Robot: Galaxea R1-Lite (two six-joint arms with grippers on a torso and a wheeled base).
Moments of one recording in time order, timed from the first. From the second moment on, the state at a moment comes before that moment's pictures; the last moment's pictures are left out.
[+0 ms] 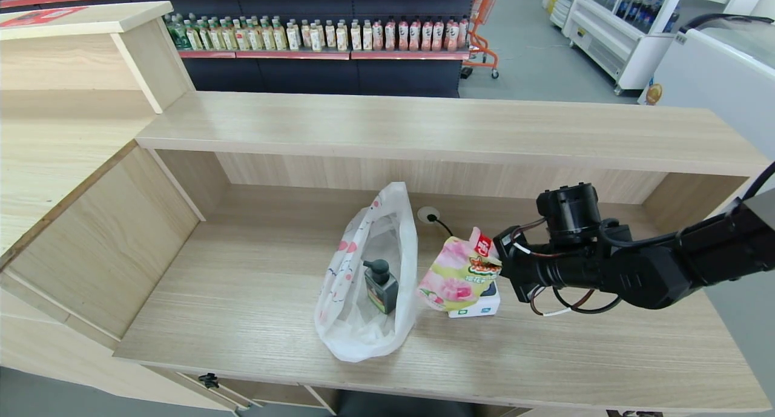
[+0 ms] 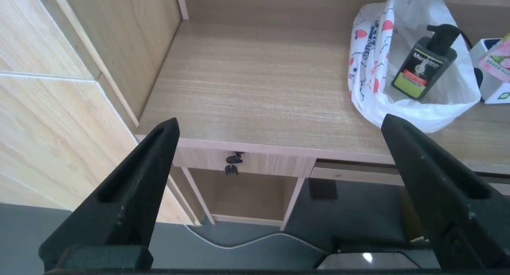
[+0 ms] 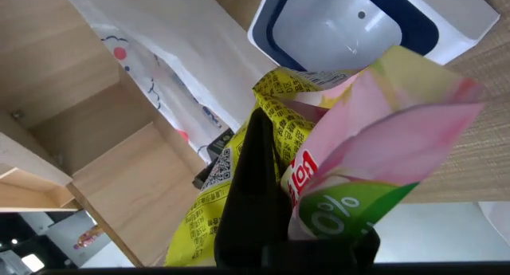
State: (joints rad) left arm 0.00 0.00 0.00 0.00 -0.01 0.00; right arm 0.39 1.96 -0.98 -0.40 0.14 1.32
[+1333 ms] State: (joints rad) left arm 0.00 0.00 0.00 0.00 -0.01 0.00; right arm 0.38 1.93 -0.98 -0.41 0.14 1.39
